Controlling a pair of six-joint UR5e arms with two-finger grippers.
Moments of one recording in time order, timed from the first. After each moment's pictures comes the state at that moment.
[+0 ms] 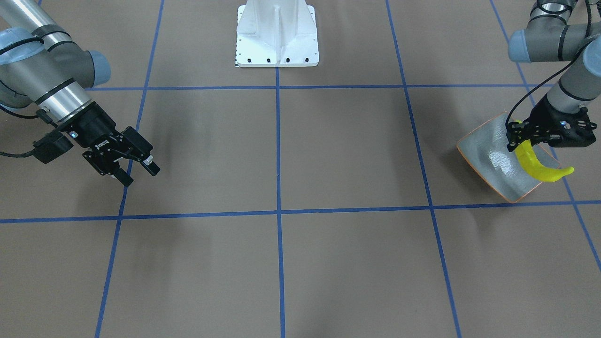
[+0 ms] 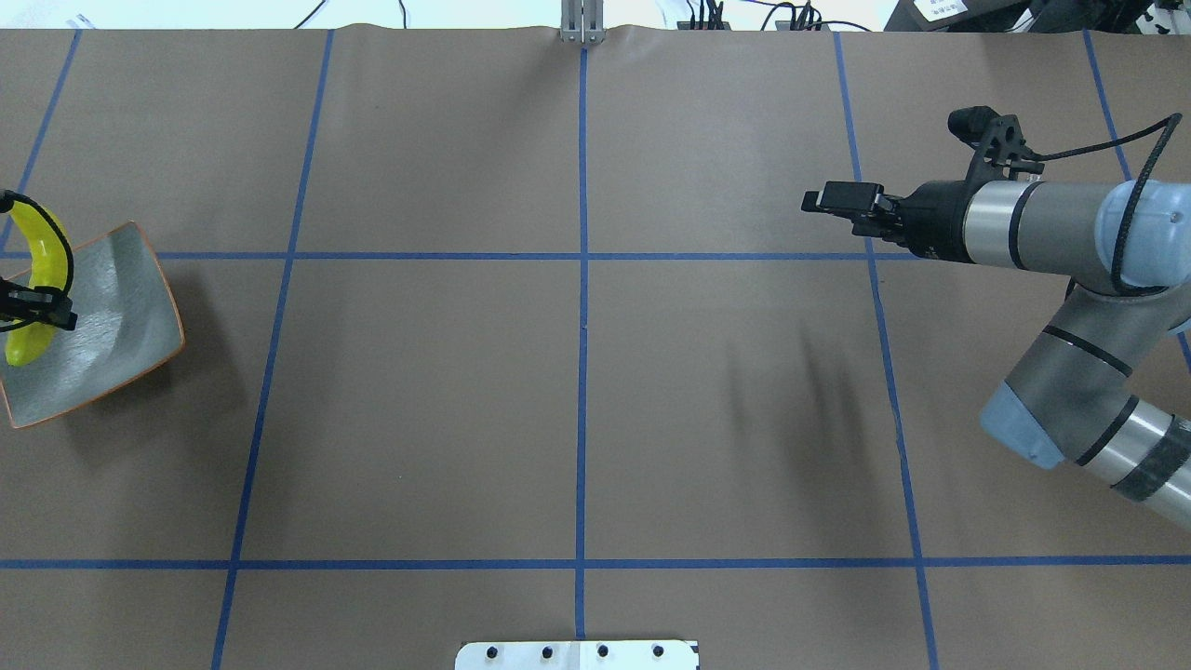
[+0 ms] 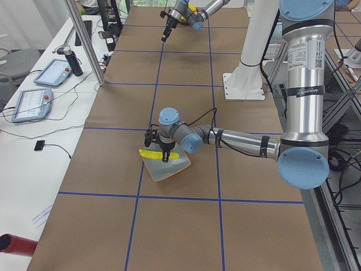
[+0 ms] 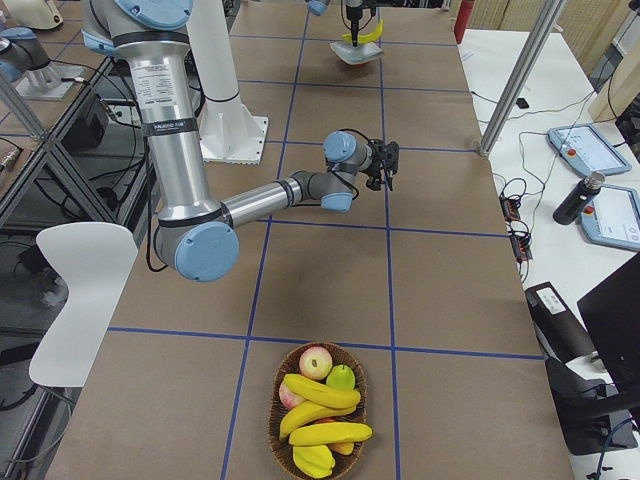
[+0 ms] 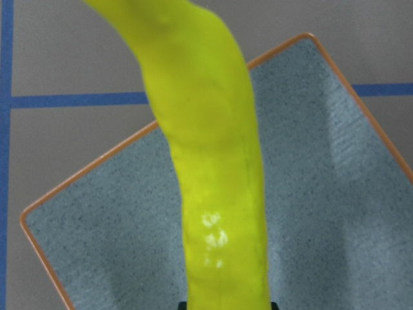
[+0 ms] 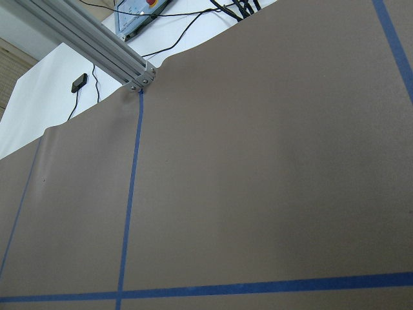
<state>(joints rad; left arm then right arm) -1.03 -1.52 -1.71 -2.02 -2.12 -0.69 0.81 -1.37 1.65 -0.45 1.84 1.43</state>
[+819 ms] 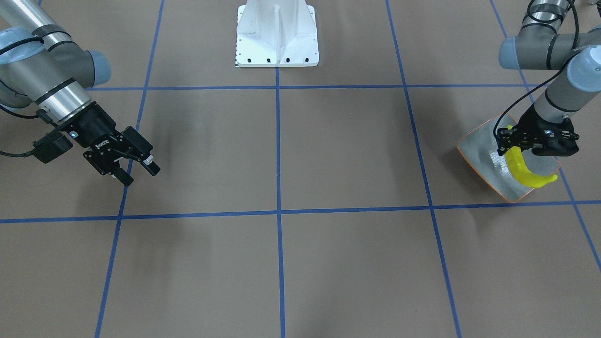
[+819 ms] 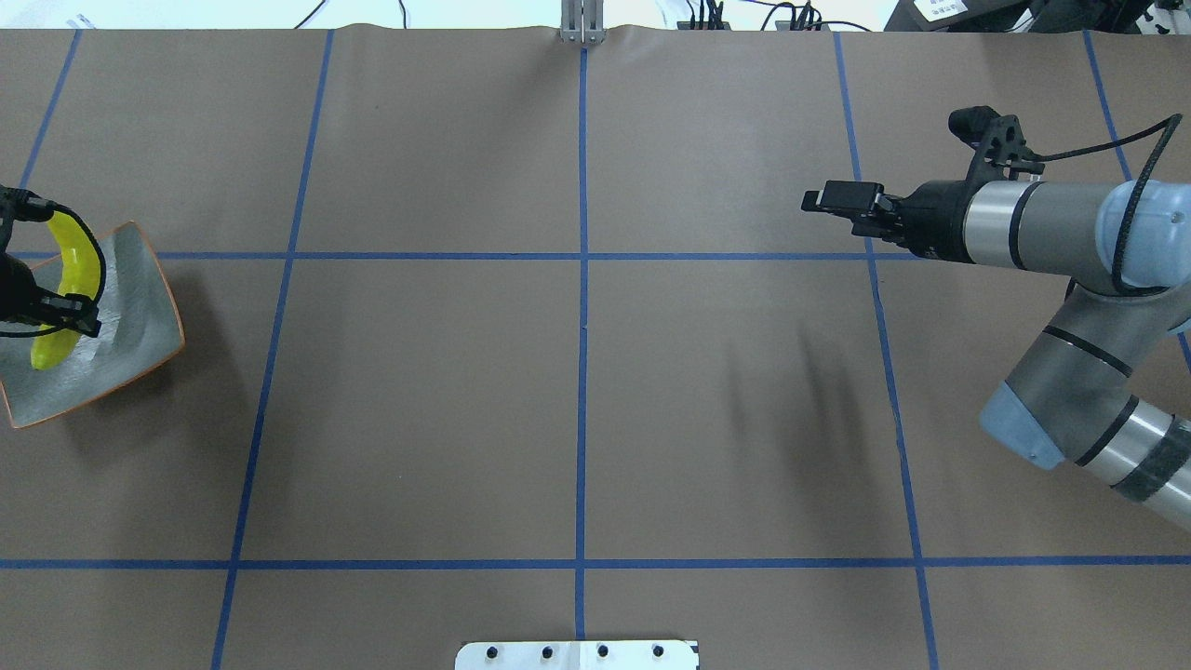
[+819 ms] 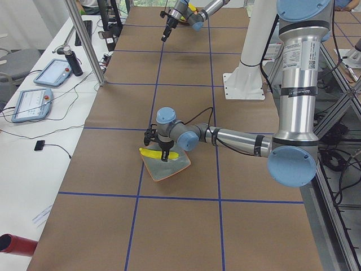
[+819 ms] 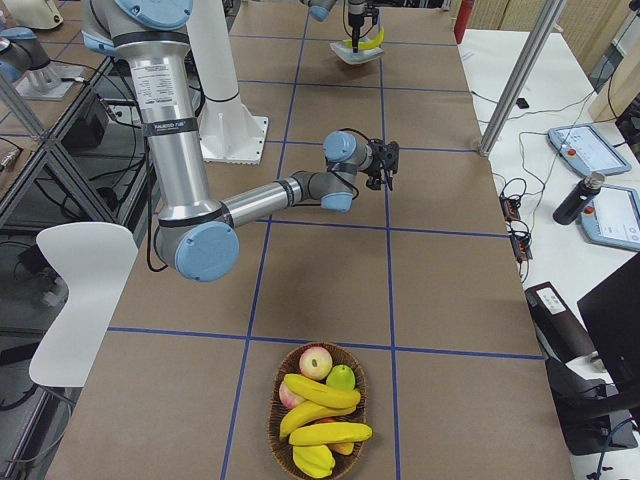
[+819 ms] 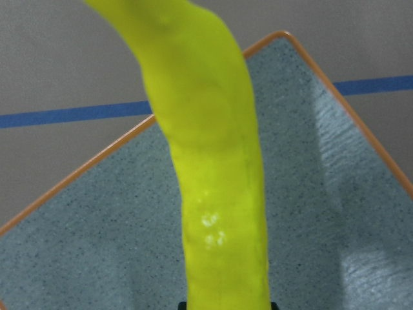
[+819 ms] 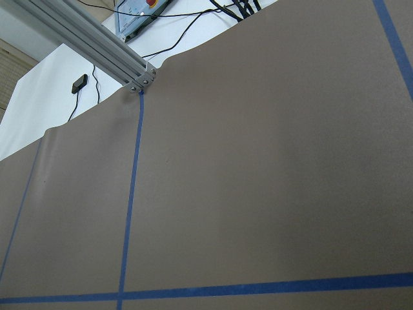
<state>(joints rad) -1.00 -1.55 -1.67 -2.01 -2.12 -0.66 0.81 -1.37 1.65 -0.45 1.84 1.44</state>
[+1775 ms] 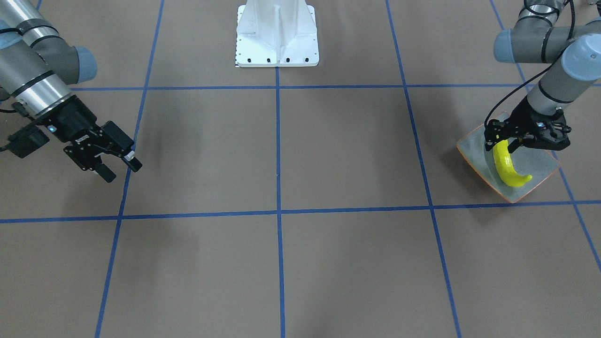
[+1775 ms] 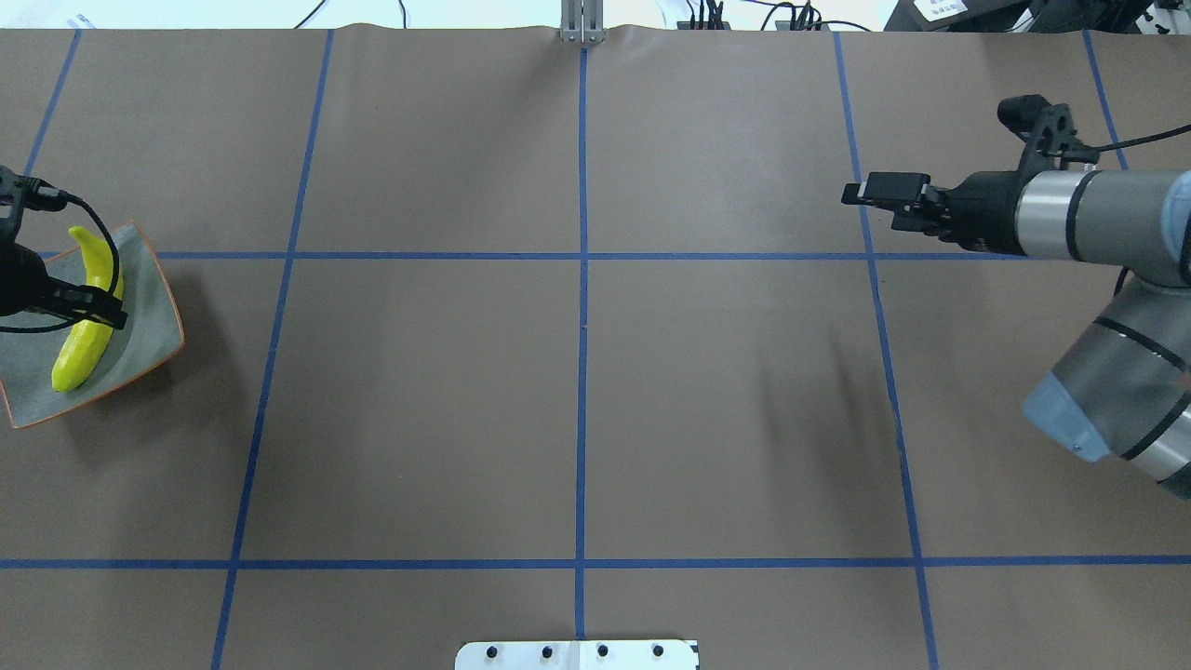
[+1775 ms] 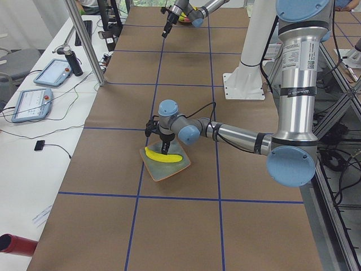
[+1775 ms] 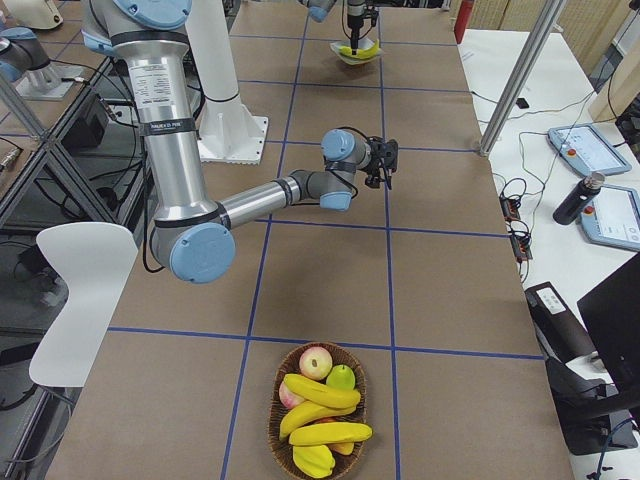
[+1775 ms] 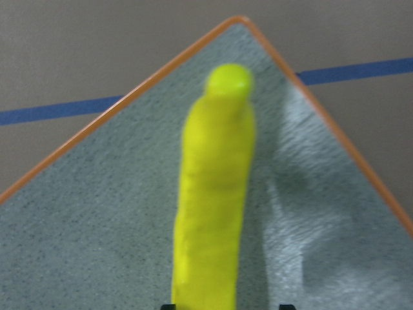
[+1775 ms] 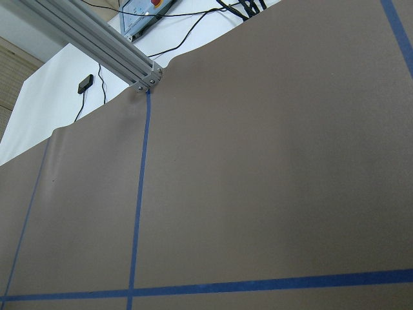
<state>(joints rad) -0.99 -1.55 -1.79 -2.01 -2.14 -0.65 0.91 -1.44 1.68 -0.45 1.94 1.40</state>
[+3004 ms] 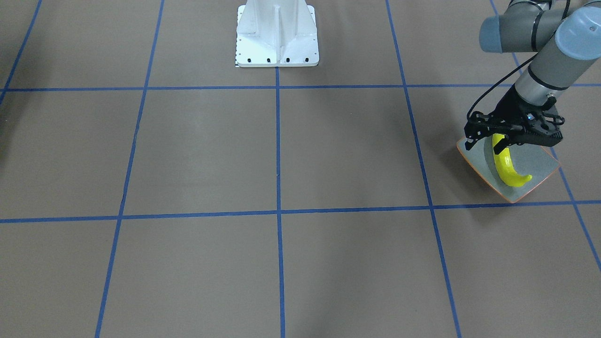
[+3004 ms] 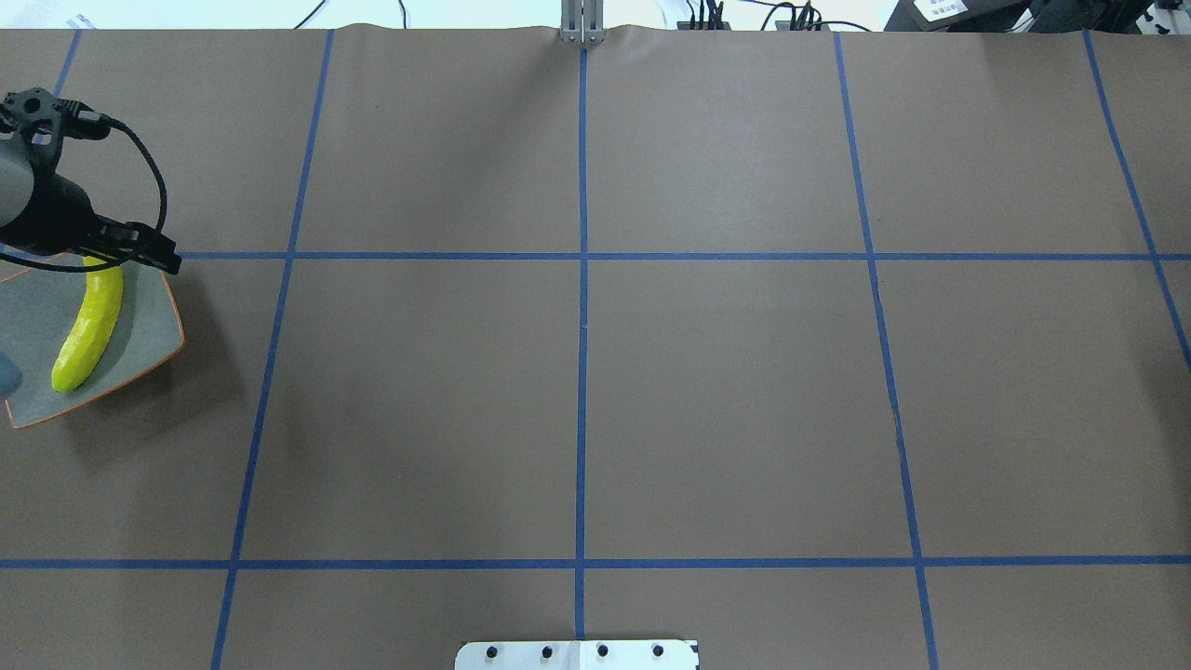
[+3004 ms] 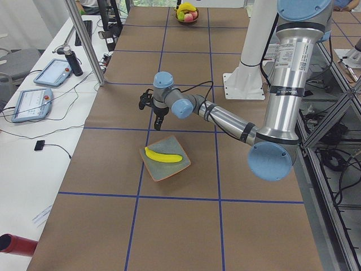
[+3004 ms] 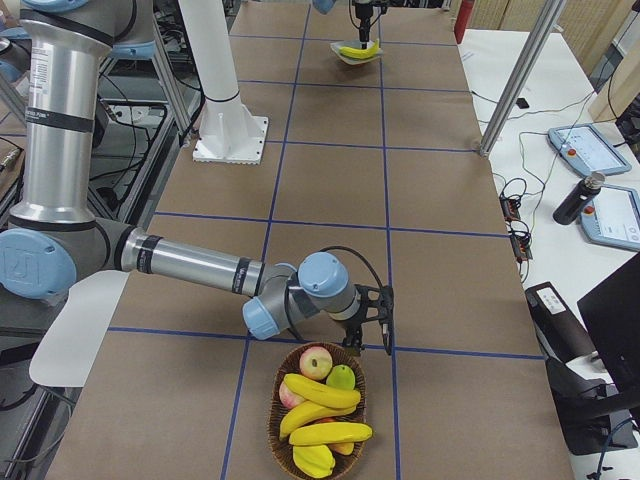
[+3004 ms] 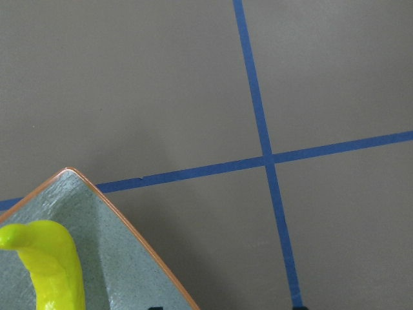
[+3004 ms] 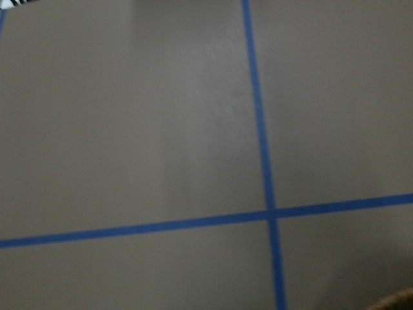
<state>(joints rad) -1.01 -1.69 -1.87 -1.85 -2.15 -0.67 1.55 -1.76 1.51 -0.90 2.30 0.38</state>
